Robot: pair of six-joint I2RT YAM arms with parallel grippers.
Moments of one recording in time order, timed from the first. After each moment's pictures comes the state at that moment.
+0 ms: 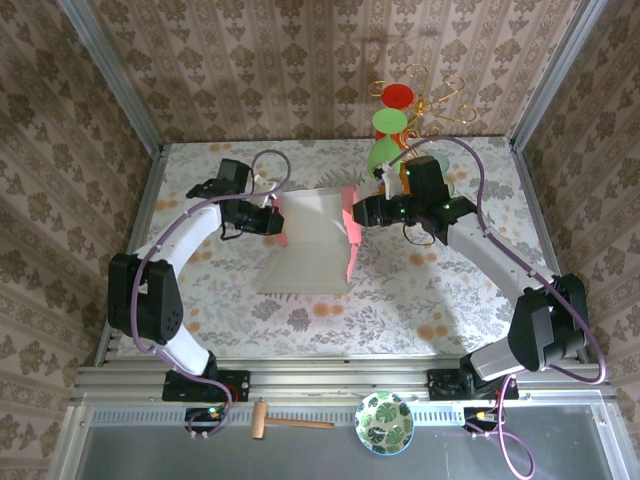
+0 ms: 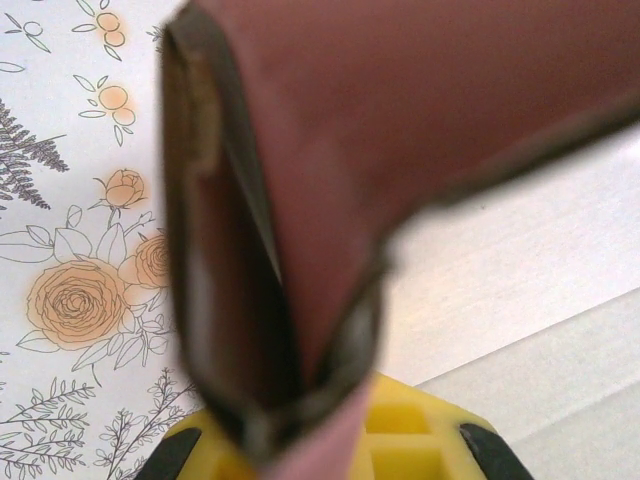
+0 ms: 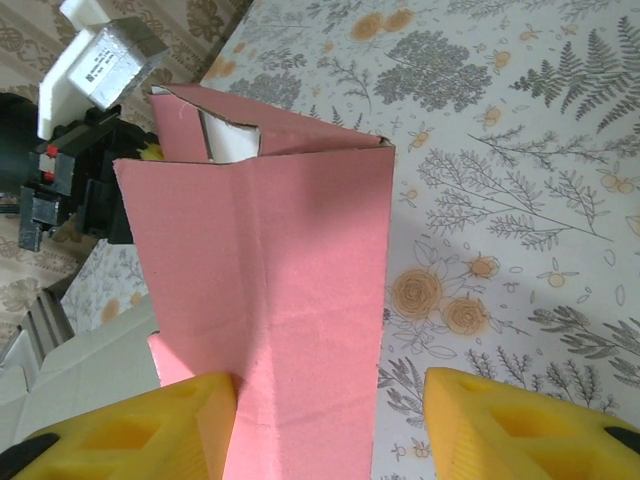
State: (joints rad) left arm -0.31 1.62 1.26 -0.74 0.53 0.01; right arm 0.36 1.47 1.16 -0.36 -0.55 0.23
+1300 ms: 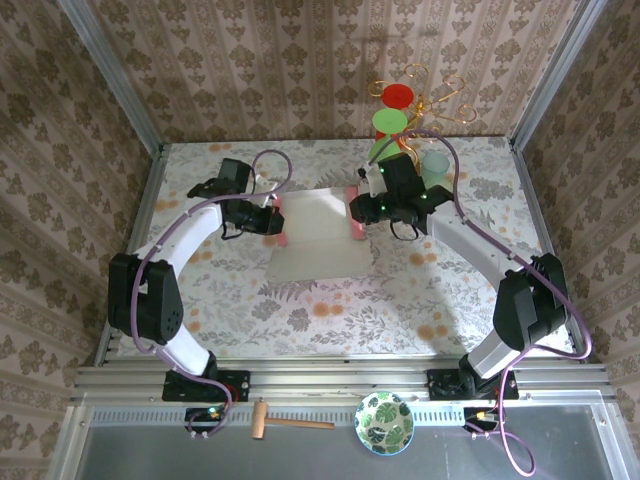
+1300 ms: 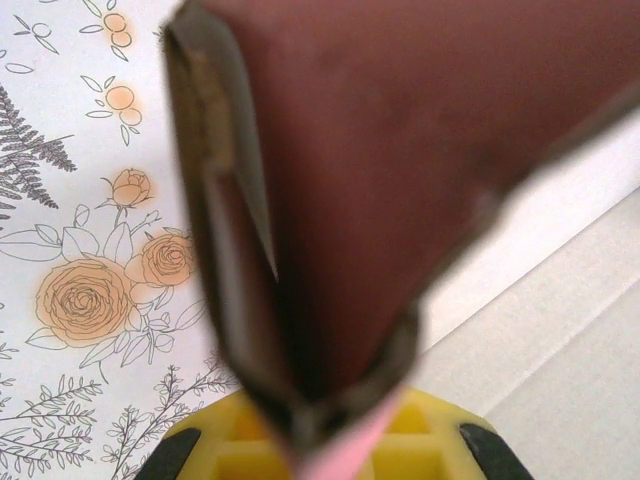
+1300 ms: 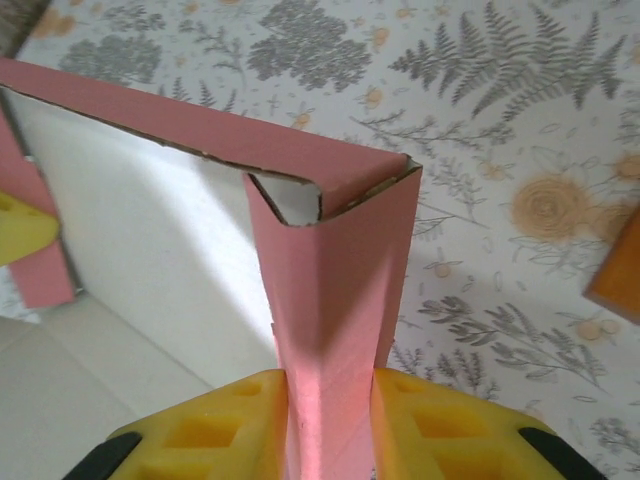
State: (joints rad) left arm -0.32 1.62 1.27 -0.75 0.51 0.01; right arm 0.46 1.60 1.31 -0.50 -0.19 0.18
